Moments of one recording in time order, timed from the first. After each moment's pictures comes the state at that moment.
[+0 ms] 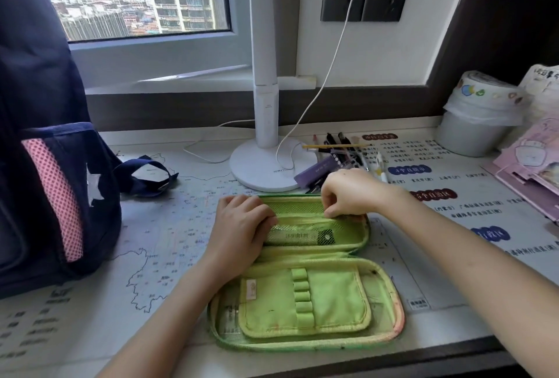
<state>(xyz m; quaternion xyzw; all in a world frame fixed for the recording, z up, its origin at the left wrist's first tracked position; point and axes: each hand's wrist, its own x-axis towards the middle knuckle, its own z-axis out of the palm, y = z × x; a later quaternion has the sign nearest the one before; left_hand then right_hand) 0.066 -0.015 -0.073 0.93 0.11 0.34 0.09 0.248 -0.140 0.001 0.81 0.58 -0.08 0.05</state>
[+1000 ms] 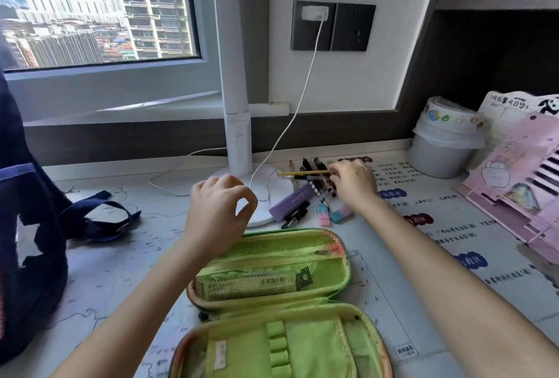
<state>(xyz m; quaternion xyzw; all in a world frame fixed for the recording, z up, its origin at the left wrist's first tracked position) 0.122 0.014 -0.019 0.93 0.17 0.32 0.09 0.361 -0.119 -0.037 0.91 0.35 0.15 -0.16</state>
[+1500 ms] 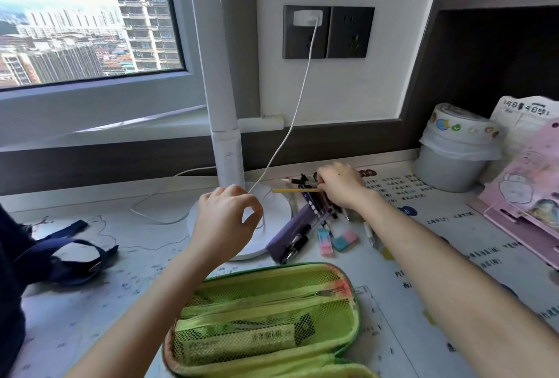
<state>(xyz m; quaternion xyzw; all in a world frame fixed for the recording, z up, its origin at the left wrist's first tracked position) 0.177 0.033 -0.016 0.94 0.19 0.26 0.10 0.411 -0.075 -0.029 0.89 0.44 0.10 -0.03</state>
